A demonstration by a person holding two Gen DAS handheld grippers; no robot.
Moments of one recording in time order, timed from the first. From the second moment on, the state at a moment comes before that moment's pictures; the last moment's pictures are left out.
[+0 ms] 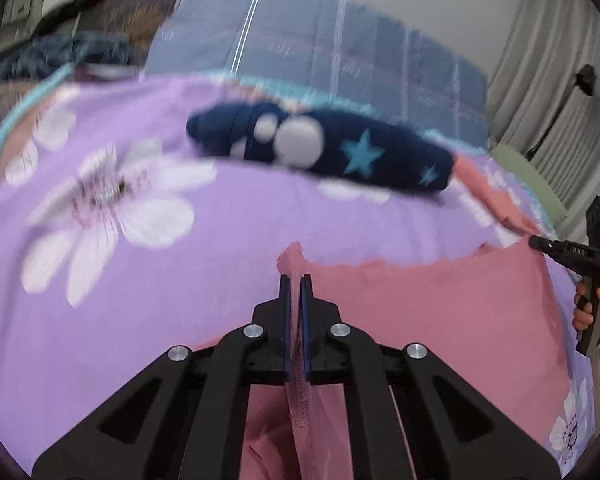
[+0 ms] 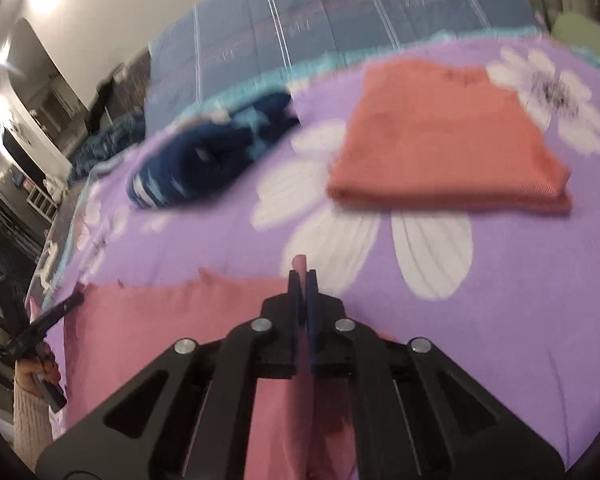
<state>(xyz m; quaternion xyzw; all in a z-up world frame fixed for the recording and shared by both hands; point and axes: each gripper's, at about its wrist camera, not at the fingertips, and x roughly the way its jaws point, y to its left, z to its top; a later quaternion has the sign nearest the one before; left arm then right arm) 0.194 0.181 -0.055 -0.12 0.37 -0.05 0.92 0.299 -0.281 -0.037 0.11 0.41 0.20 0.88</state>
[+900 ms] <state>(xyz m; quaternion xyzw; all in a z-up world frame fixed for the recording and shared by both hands) 0.097 -0.186 -0.080 0.09 0.46 -0.30 0.83 0.239 -0.360 -0.059 0.12 0.47 0.21 0.85</state>
